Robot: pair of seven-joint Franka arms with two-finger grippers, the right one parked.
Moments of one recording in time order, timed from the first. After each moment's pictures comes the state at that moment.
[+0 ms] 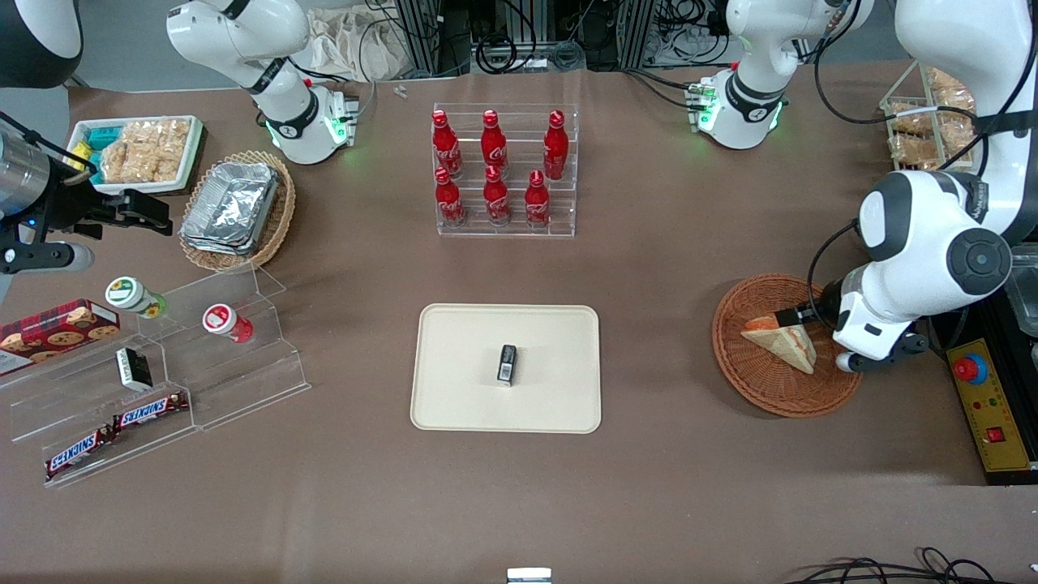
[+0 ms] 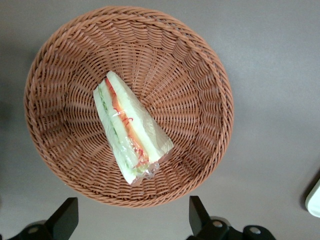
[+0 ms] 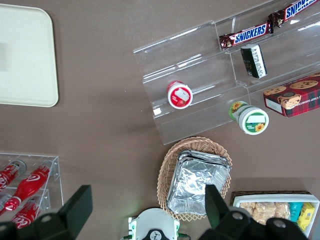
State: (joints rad) arm 0.02 0.24 -0.07 -1.94 -0.04 2.05 -0.33
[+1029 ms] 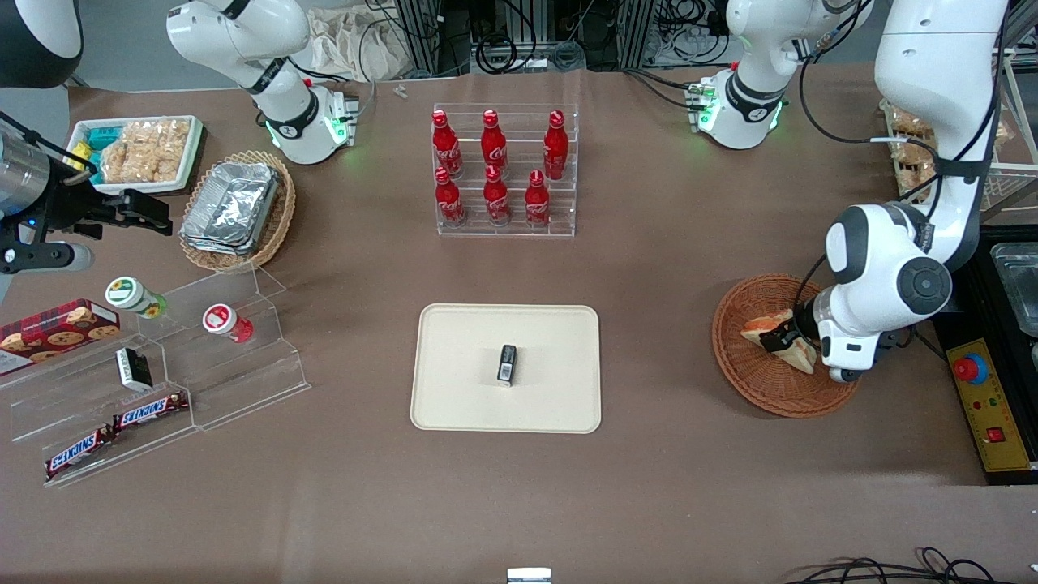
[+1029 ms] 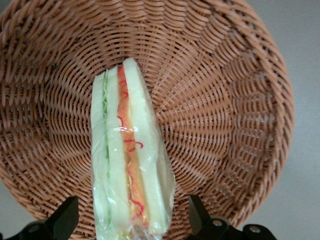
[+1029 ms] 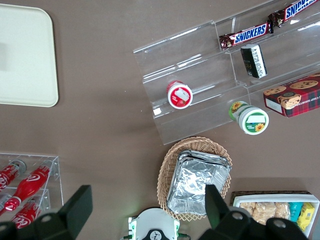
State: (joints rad) arm 0.02 0.35 -0.06 -2.06 -0.04 2.29 -0.66
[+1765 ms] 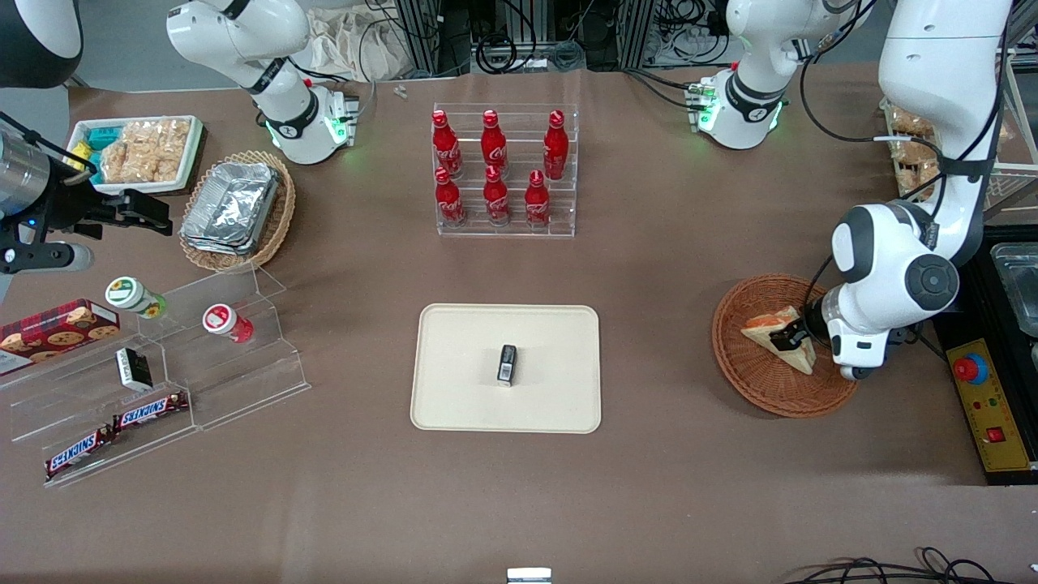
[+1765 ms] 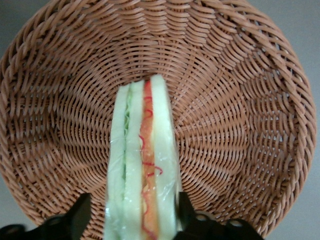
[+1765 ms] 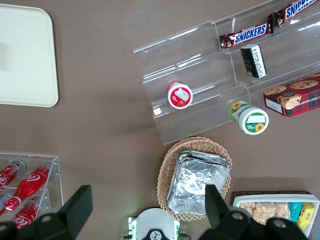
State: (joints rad) arm 0.02 0.35 -0.03 -2.07 -0.04 2.32 -0.66
